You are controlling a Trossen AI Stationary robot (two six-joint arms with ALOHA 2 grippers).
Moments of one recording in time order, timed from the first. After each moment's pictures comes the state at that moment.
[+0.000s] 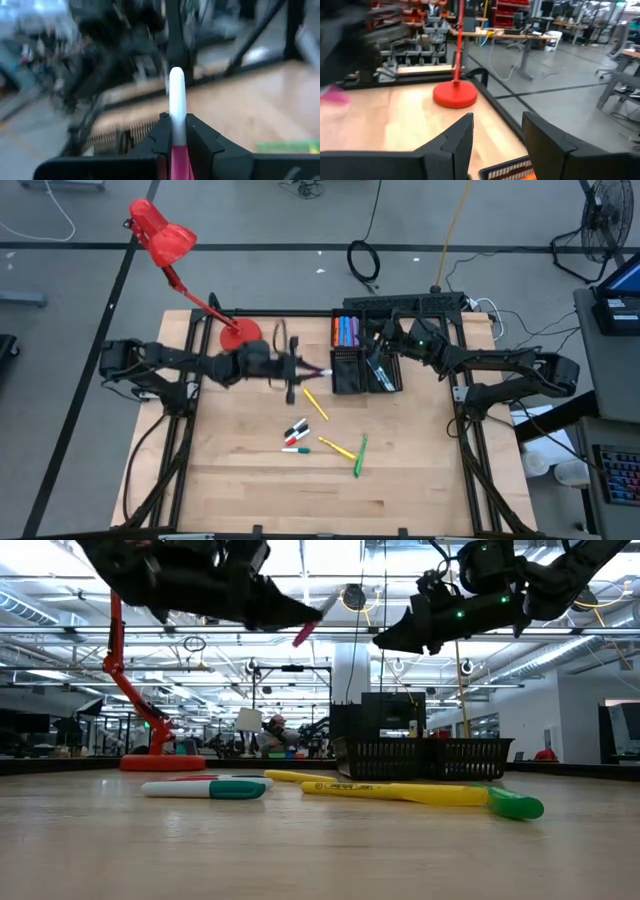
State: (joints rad) left arm 0.19 1.46 0.69 0.67 0.23 0.33; right arm -0.44 1.24 0.55 0.61 -0.03 -0.10
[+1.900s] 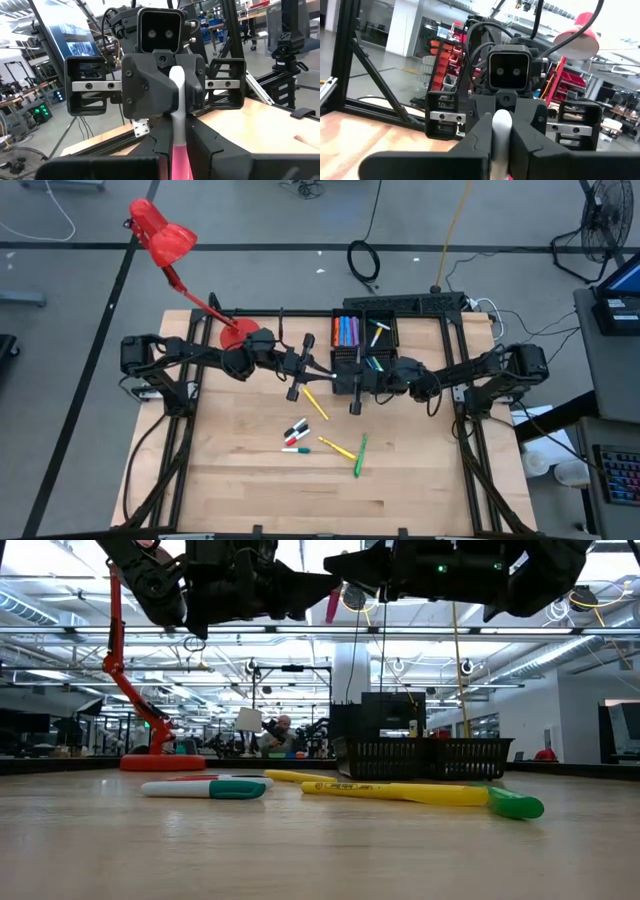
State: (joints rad) left arm 0.24 1.62 0.78 0.92 0.58 0.28; right arm -0.03 1.54 0.66 1.06 0.02 -0.31
